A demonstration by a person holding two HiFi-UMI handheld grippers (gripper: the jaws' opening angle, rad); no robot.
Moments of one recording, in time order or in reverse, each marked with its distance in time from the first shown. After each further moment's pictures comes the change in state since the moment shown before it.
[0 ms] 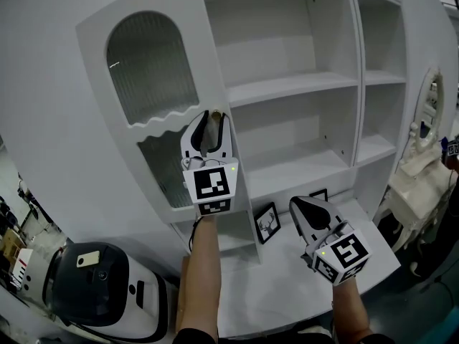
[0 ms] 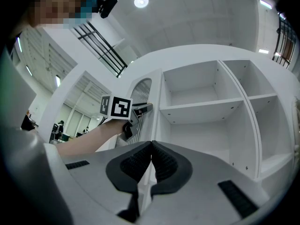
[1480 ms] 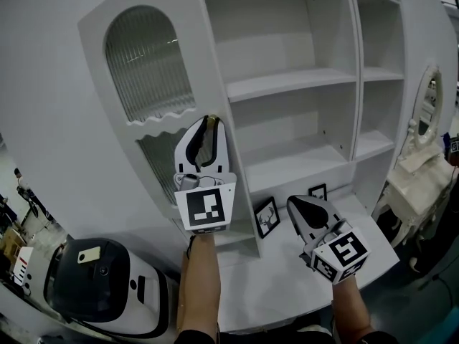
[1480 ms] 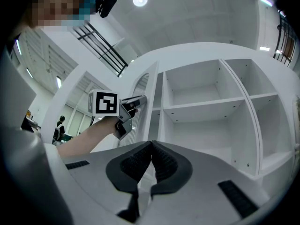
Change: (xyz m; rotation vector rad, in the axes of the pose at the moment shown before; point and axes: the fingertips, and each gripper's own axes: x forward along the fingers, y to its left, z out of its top) left arm -0.046 -0.005 0.049 -0.049 -0.178 0.000; right arm -0.007 0.012 0.001 -0.001 0.022 0.028
